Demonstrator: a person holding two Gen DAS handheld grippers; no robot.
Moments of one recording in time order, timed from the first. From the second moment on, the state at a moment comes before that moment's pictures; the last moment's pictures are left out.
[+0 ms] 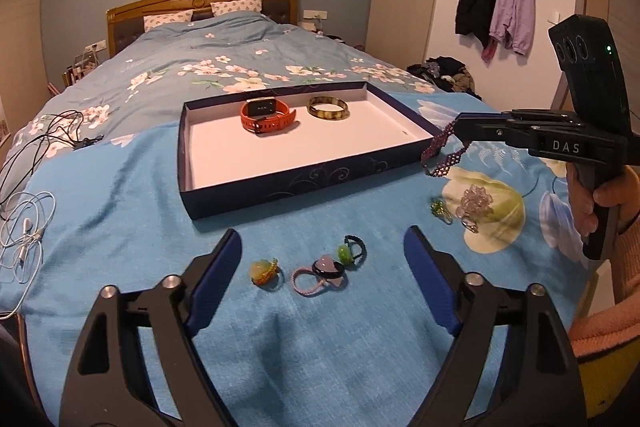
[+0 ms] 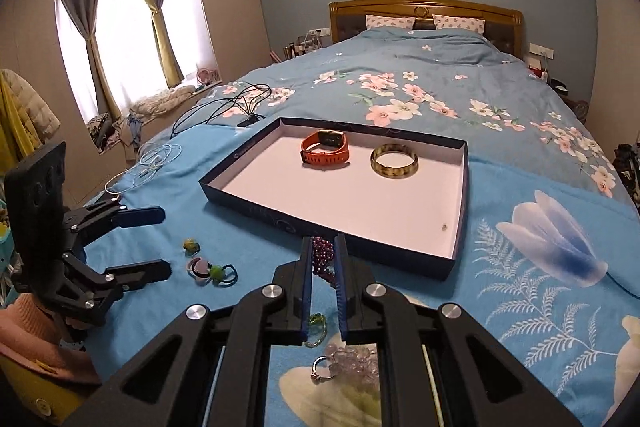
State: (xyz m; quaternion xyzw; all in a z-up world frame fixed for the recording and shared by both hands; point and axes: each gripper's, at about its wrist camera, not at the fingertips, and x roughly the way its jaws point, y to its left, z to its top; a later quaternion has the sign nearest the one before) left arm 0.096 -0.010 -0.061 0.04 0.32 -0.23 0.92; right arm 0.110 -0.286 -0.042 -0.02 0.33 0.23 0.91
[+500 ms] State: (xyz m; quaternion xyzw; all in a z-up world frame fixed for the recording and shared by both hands) left arm 0.124 -0.029 -0.088 0.07 0.41 -0.25 0.87; right arm 0.107 -0.281 -0.052 0.00 0.34 0.25 0.90
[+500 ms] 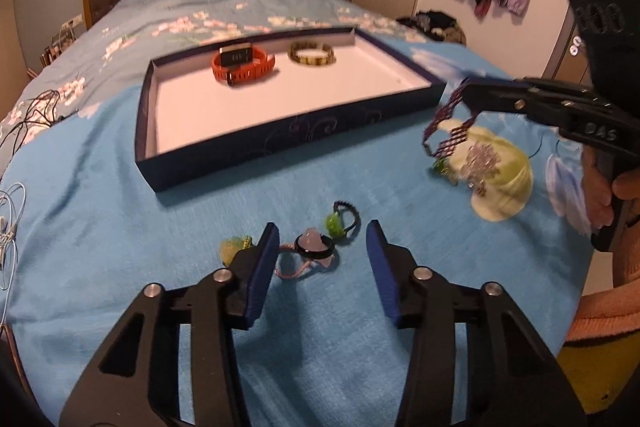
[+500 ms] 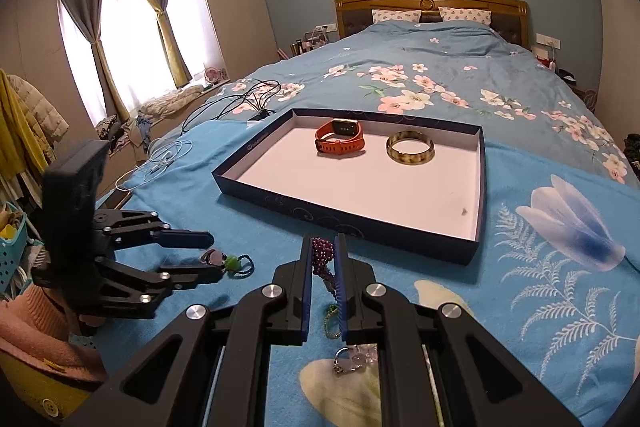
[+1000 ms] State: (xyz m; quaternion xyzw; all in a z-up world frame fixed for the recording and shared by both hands) left arm 0.129 -0.029 -0.090 0.08 0.41 -0.24 0.88; right arm 0.106 -0.279 -0.058 0.01 0.35 0.26 0.90
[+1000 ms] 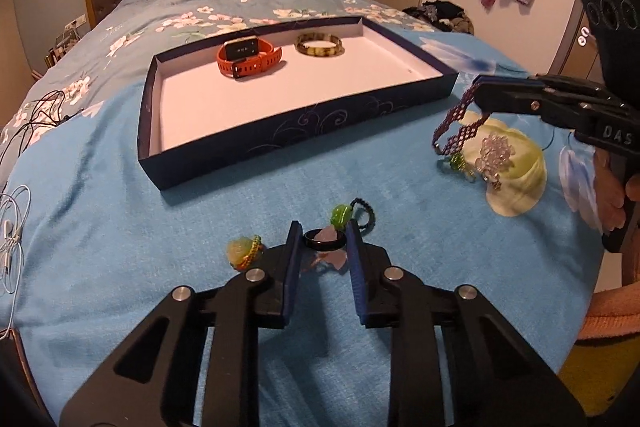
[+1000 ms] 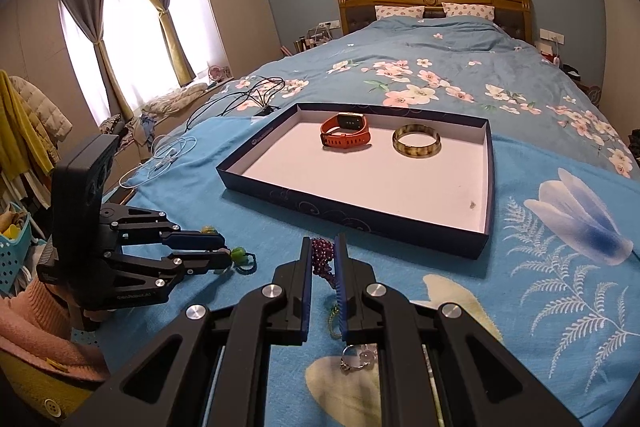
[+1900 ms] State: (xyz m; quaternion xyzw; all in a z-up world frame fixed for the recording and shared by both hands) left arm 0.153 -0.015 -0.029 0.04 0.32 -0.24 0.92; right arm 0.135 -0.278 -0.017 0.00 0.31 0.26 0.92
